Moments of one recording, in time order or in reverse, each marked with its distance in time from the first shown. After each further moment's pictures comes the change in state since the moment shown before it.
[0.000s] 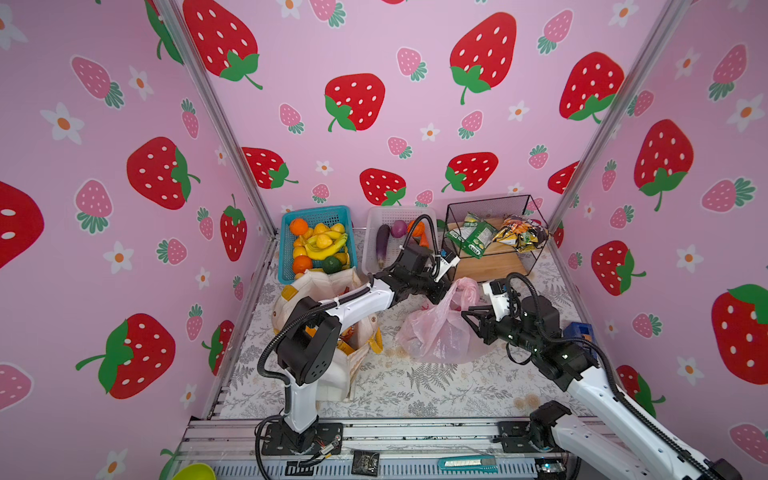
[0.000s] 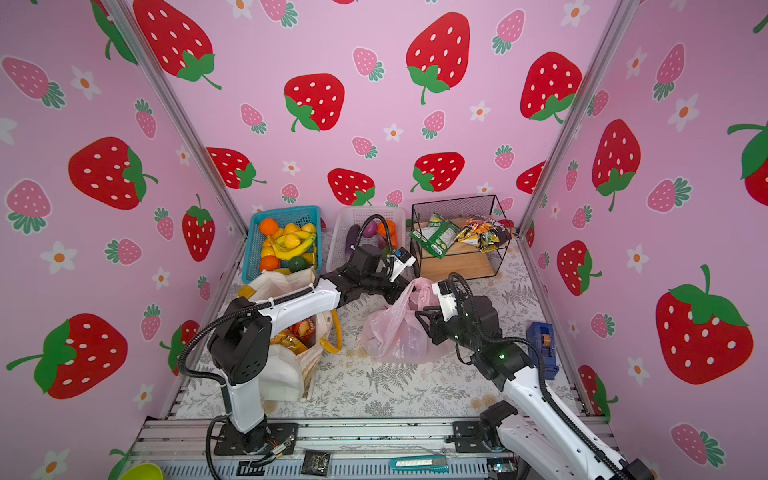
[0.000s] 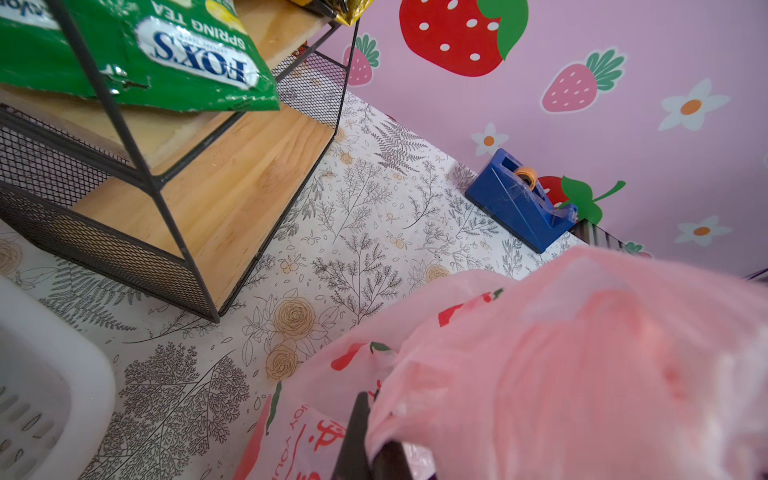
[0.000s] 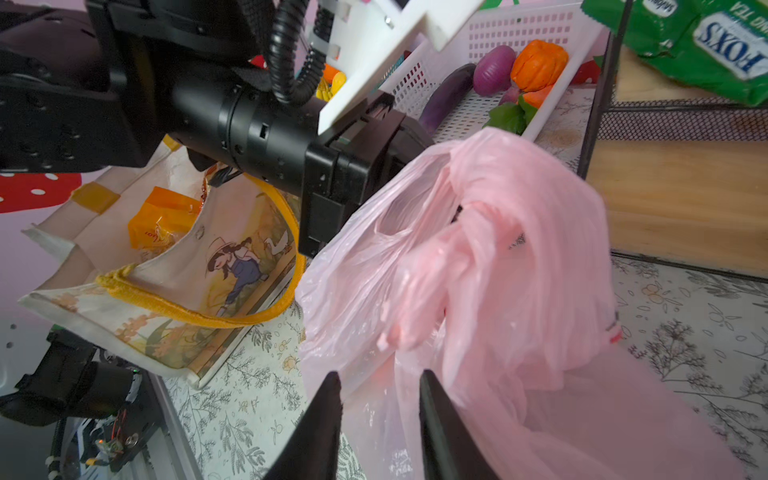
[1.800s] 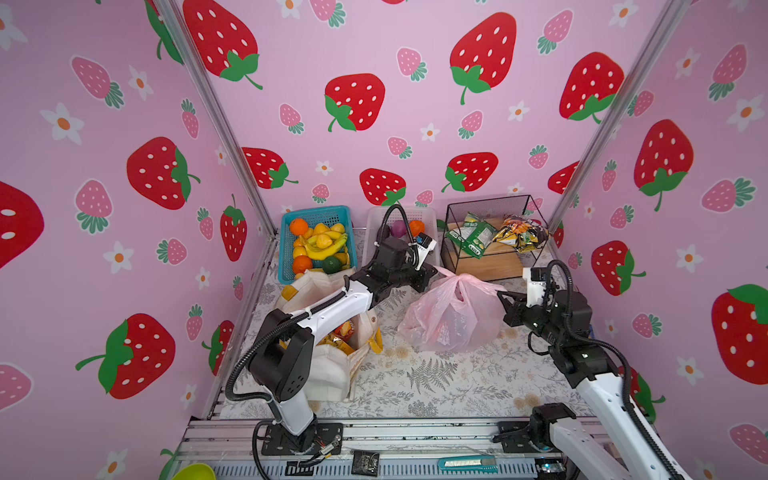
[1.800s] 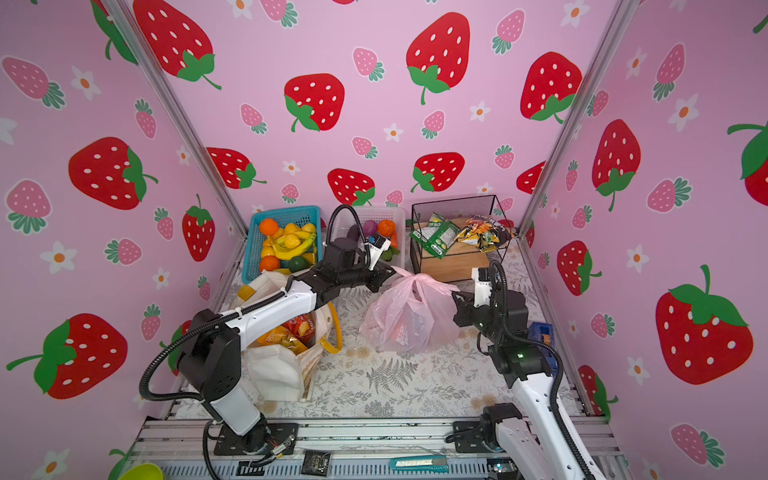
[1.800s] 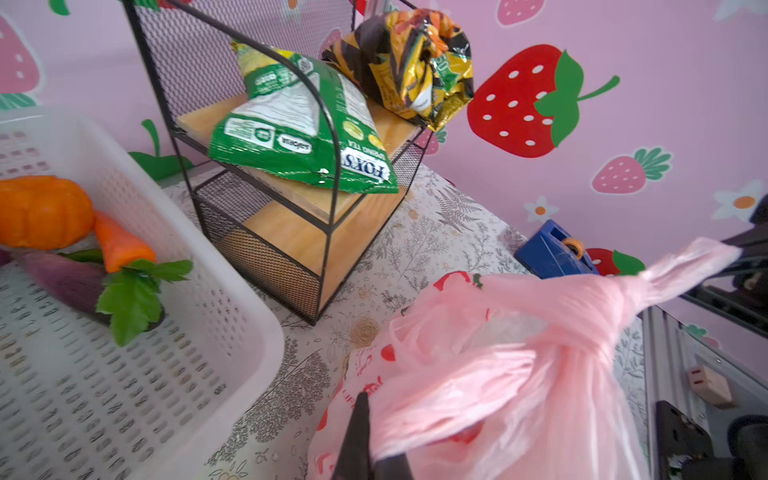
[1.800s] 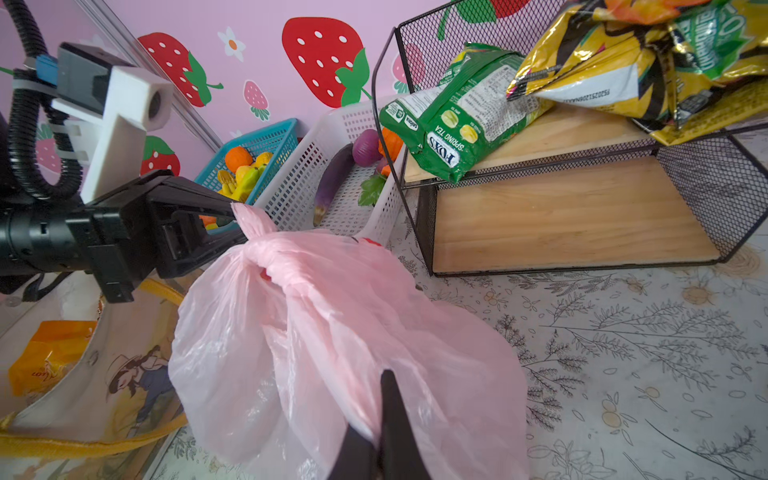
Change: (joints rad) left arm 0.093 -0.187 -0.137 0.085 -0.161 -0.098; right arm -0.355 -0.059 0.024 -0.032 -0.027 0.029
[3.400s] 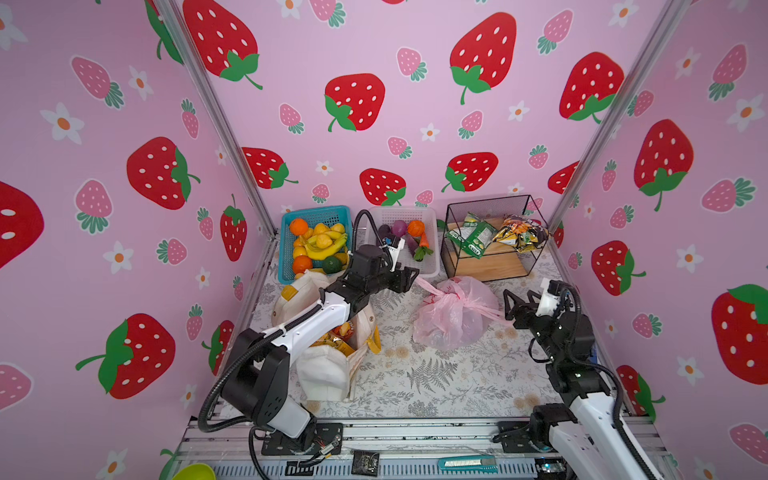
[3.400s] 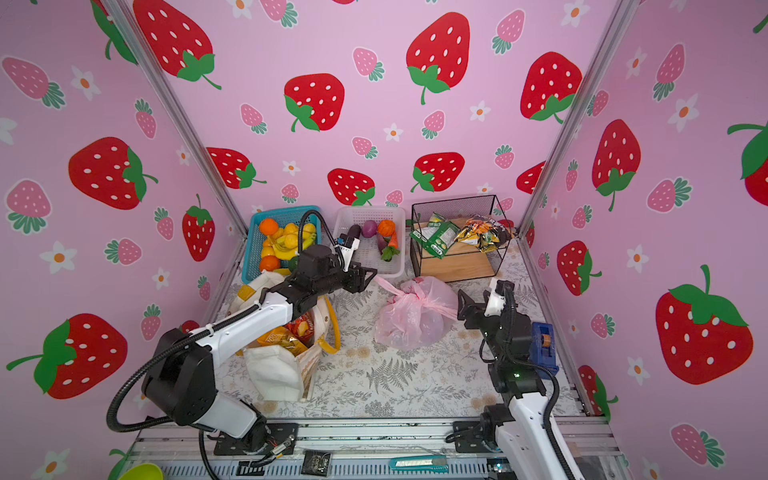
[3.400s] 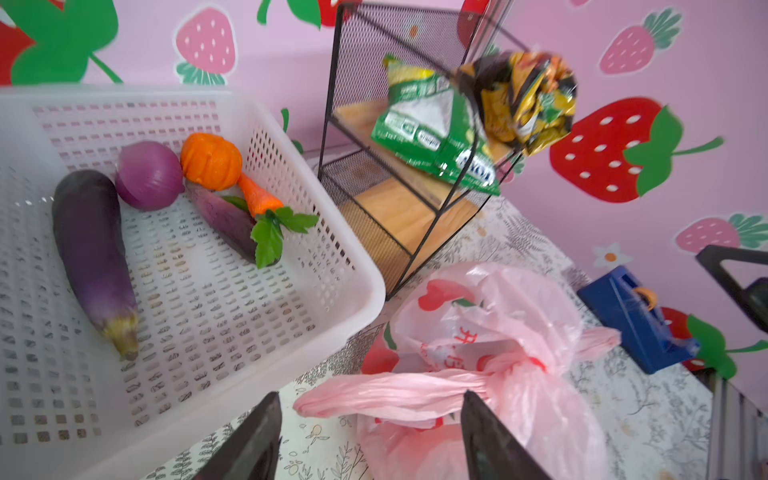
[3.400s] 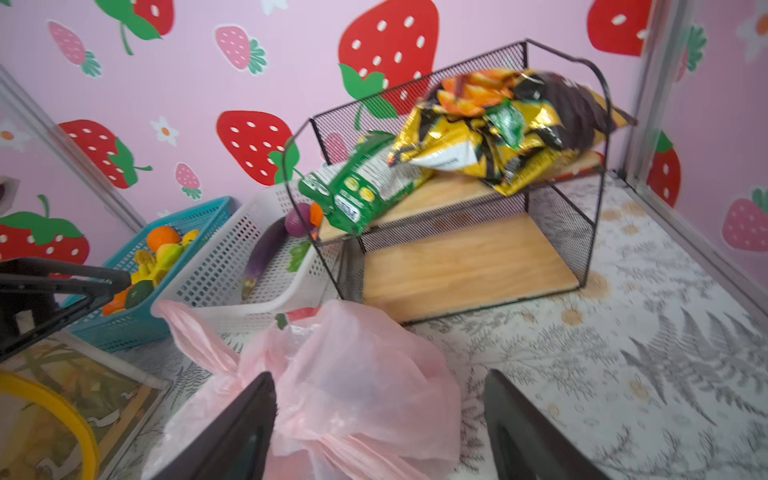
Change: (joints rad) left arm 0.088 -0.209 -0.195 0.050 -0.108 -0.093; right arm 0.049 -0.099 -0.193 0.298 0.246 -0.015
